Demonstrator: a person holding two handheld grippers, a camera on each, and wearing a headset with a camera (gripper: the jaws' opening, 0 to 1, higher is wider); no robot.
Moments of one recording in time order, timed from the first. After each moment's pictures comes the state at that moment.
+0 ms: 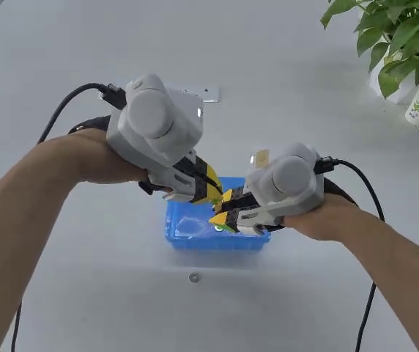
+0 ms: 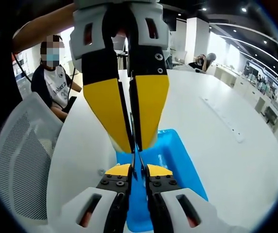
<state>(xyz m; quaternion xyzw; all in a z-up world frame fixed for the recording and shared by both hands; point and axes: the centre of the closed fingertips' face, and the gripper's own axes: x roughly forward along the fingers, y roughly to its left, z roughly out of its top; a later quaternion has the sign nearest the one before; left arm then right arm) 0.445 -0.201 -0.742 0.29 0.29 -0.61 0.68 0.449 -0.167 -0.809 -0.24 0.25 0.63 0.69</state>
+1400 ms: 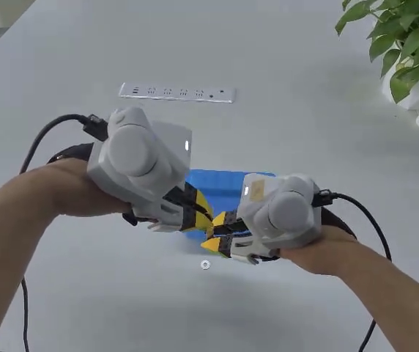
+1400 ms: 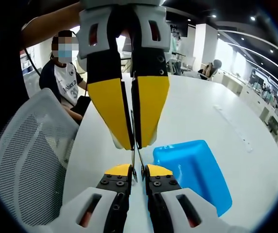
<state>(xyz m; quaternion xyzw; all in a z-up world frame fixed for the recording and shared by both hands) 0.379 -0.177 -0.748 0.30 0.30 -0.59 0.69 0.384 -0.144 -0.812 -0.25 0.22 0.66 0.68</state>
